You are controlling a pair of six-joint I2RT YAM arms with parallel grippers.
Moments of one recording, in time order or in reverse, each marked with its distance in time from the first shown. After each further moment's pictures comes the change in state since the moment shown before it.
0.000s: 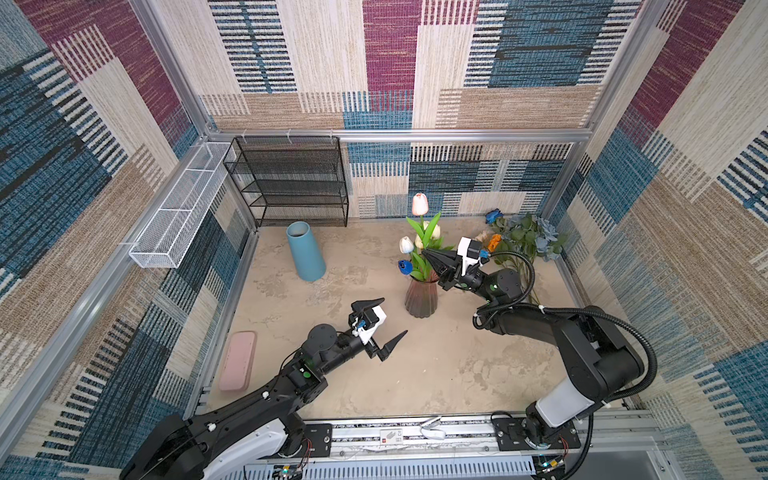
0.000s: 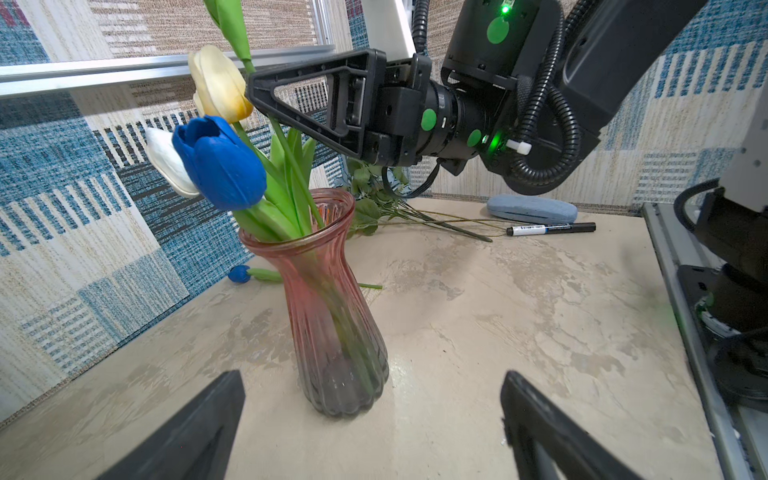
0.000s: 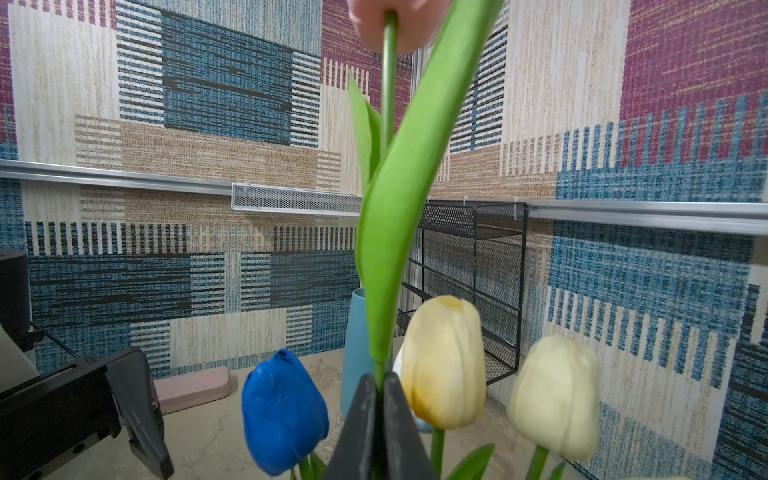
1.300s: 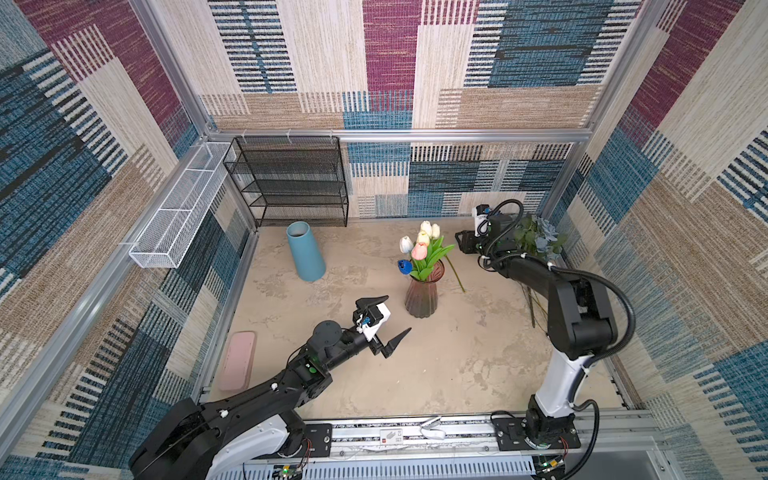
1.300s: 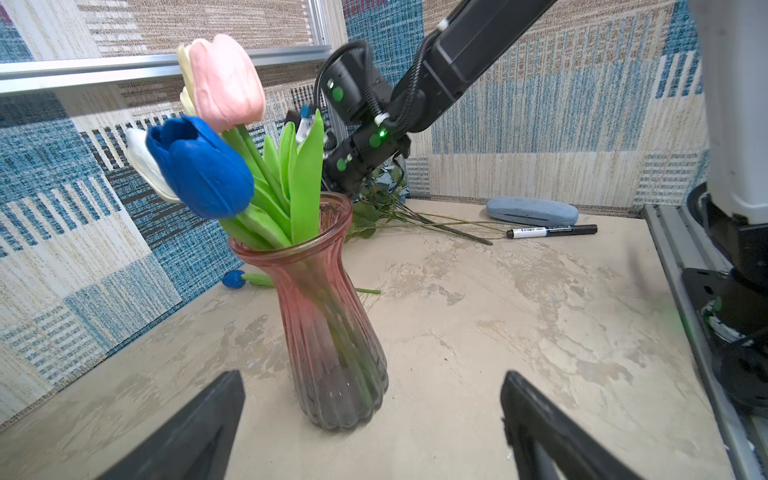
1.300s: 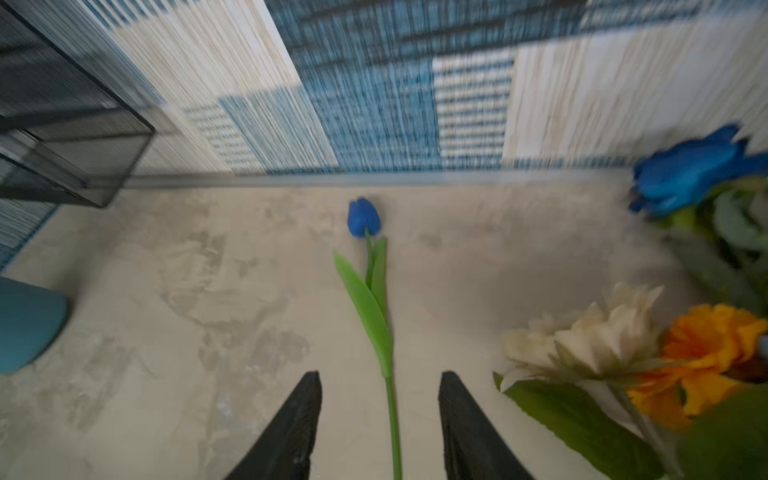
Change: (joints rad) left arm 0.000 0.080 0.010 0.075 0.011 -0.001; right arm -0.277 0.355 0.642 -1.342 0.420 -0.056
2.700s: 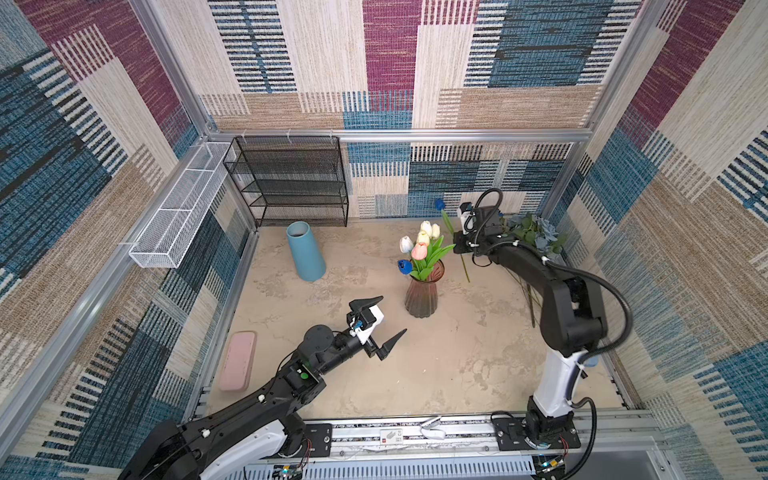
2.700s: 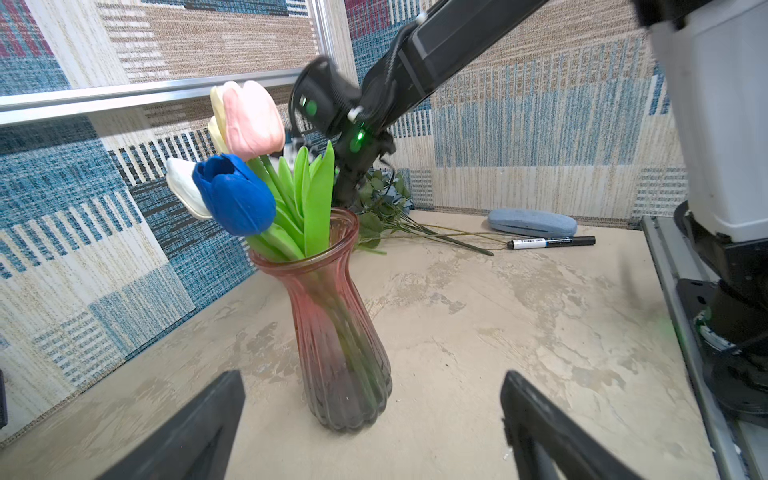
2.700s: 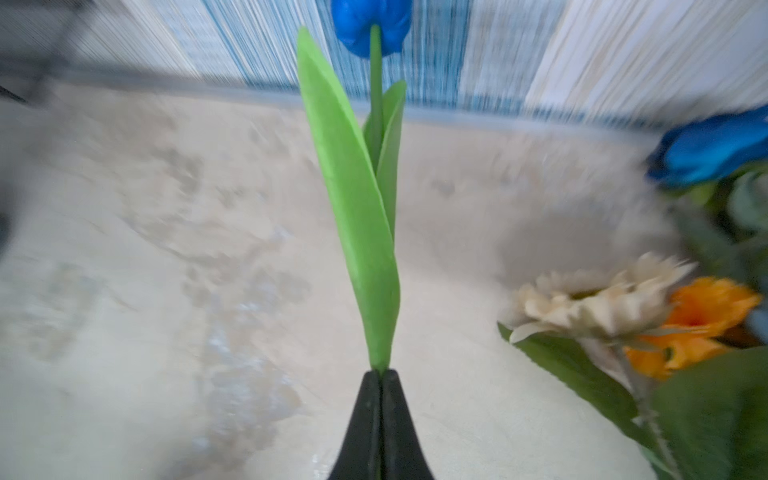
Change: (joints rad) left arm 0.000 -0.132 -0.011 -0.082 -0.013 0.001; right arm 0.079 -0.136 0.096 -0.260 0.109 -0.084
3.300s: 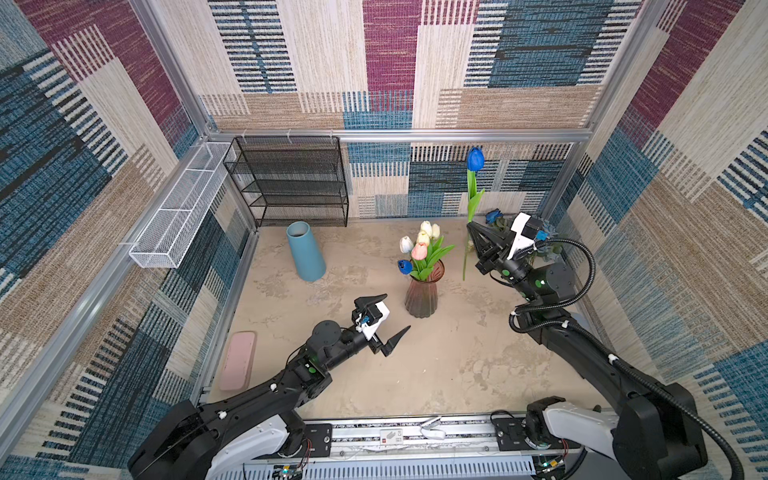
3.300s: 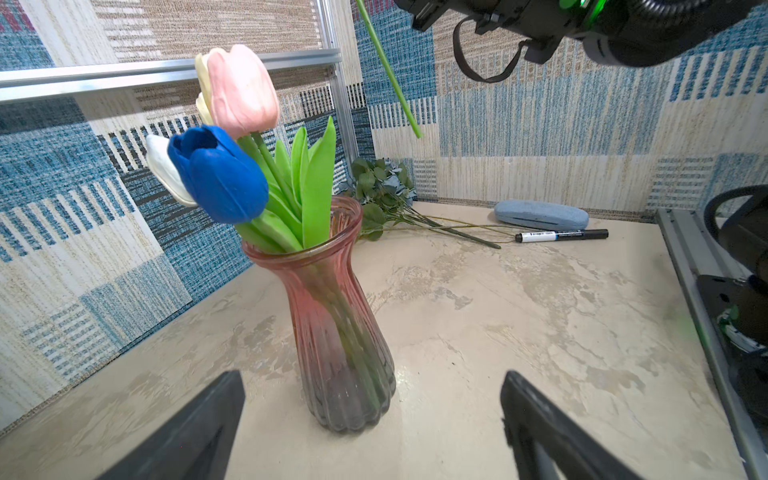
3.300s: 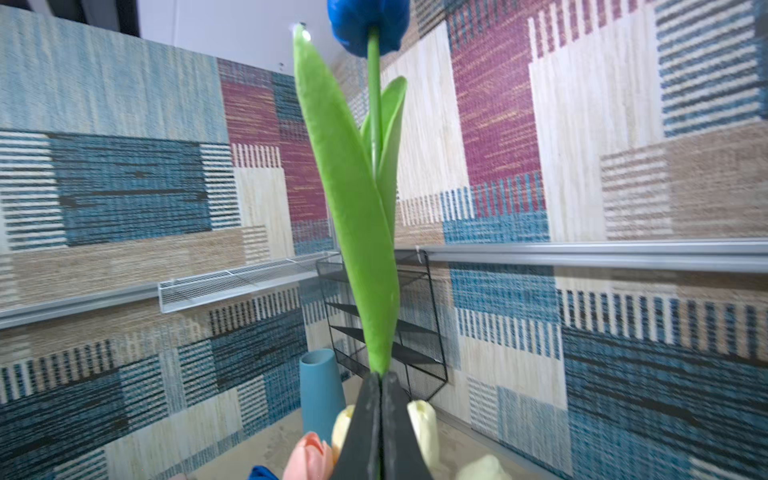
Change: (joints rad) left arm 0.000 0.135 0.022 0.090 -0.006 -0.001; right arm 0.068 -0.631 -0.720 1.257 -0.399 0.330
